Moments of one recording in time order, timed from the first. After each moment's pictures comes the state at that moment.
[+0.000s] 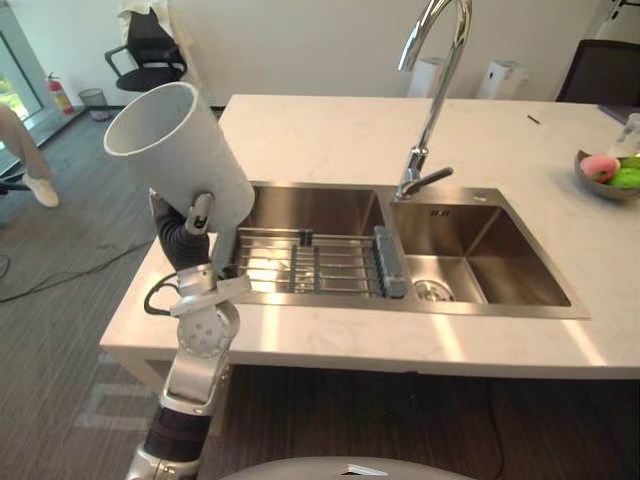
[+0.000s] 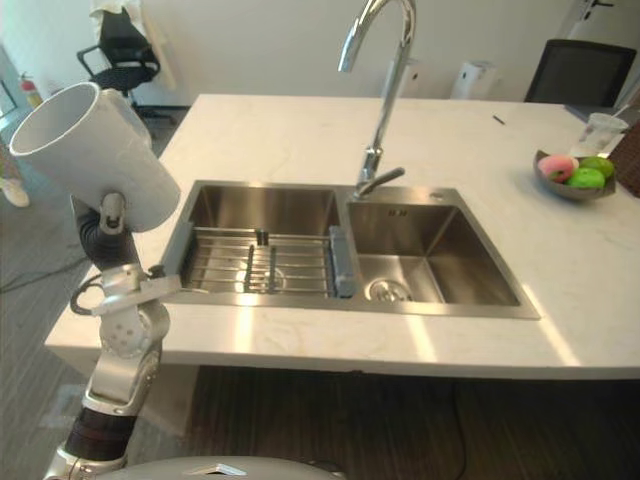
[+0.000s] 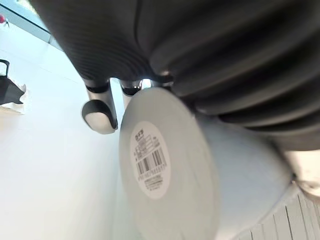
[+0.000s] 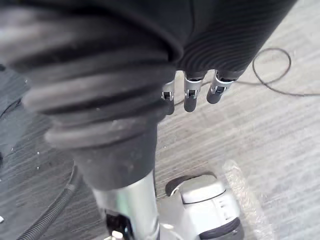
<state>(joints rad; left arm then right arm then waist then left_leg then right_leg) -0.05 0.09 -0.13 -0.25 -0.05 -0.43 0.51 0.35 -0.07 -0.26 1.07 0.16 -0.07 -0.10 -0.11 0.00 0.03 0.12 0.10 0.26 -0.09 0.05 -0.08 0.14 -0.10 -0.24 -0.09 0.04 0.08</state>
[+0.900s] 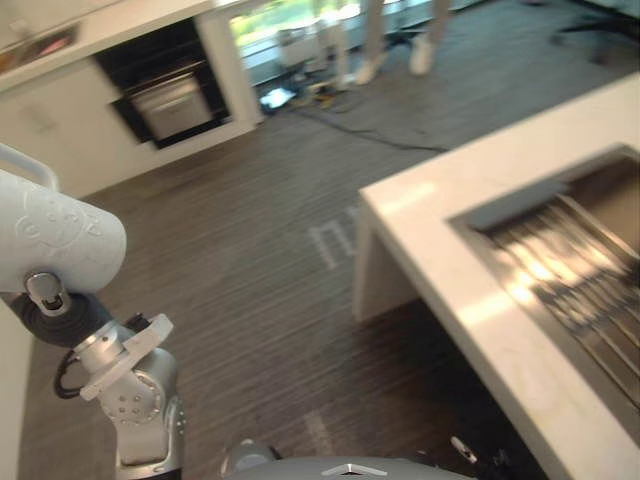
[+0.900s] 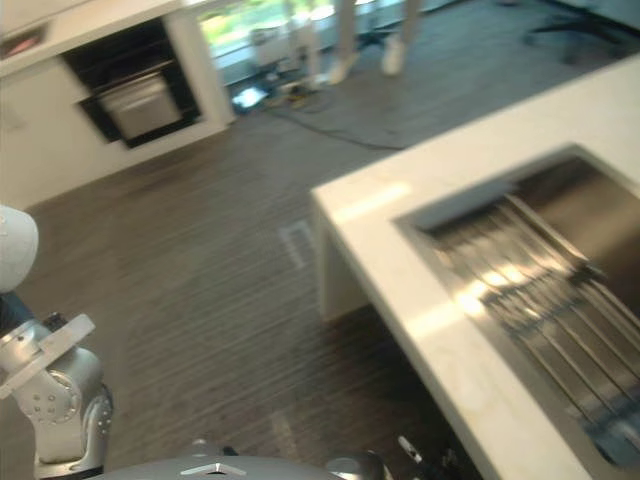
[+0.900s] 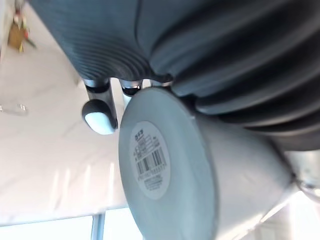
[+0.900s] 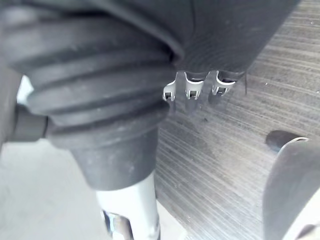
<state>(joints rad) 0.18 -0.04 0.07 -0.45 -0.12 -0.63 0.47 0.23 -0.17 -0.41 1.05 0.38 -0.34 0.08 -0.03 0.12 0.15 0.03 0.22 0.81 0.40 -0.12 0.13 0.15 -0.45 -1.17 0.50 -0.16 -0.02</state>
